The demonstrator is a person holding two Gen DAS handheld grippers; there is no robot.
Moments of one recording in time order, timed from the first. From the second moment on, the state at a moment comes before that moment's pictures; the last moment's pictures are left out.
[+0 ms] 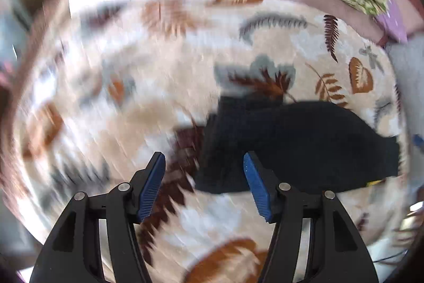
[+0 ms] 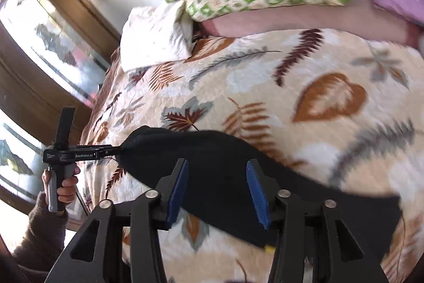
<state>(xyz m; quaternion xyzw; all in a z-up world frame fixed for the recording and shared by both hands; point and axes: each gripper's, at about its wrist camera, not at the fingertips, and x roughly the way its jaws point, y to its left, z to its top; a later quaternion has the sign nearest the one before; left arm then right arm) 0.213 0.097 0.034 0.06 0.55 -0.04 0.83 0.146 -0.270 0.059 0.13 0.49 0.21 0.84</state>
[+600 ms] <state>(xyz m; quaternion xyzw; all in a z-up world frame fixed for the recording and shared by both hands) 0.114 -0.165 0.003 -0.11 0.68 -0.26 0.68 0.036 -0.504 0.019 0.34 0.47 0.05 0.81</state>
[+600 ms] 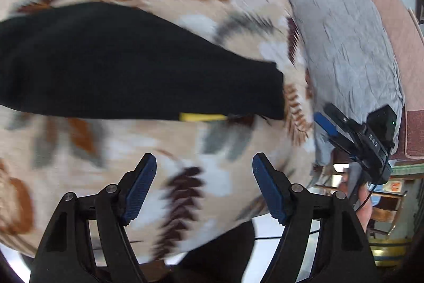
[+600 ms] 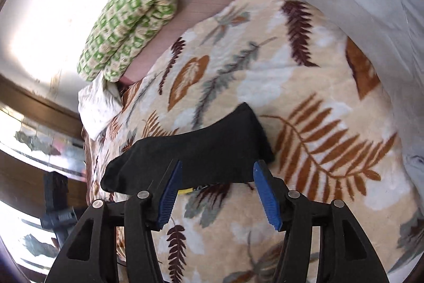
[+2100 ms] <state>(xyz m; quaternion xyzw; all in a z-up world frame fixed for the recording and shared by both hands) 0.152 -0.271 -0.086 -0.30 0.72 -0.18 0.60 0.133 -0.541 -0.076 0.39 0.49 0.17 0.76</state>
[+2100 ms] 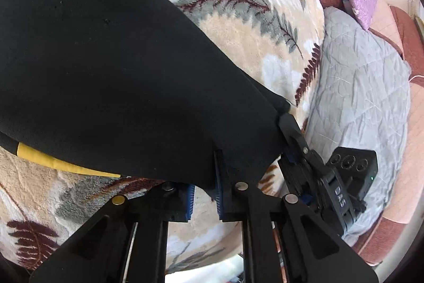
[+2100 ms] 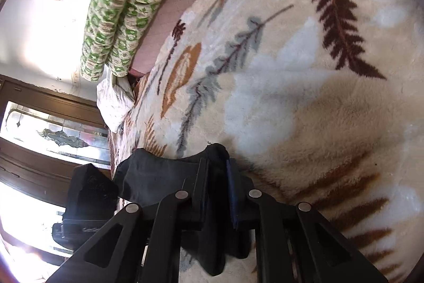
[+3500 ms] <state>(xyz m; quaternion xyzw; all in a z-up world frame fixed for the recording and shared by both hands) 0.145 -0.197 -0.064 -0.39 0.70 -0.24 0.56 0.135 -0.494 -0.033 0.36 0.51 0.09 0.77</state>
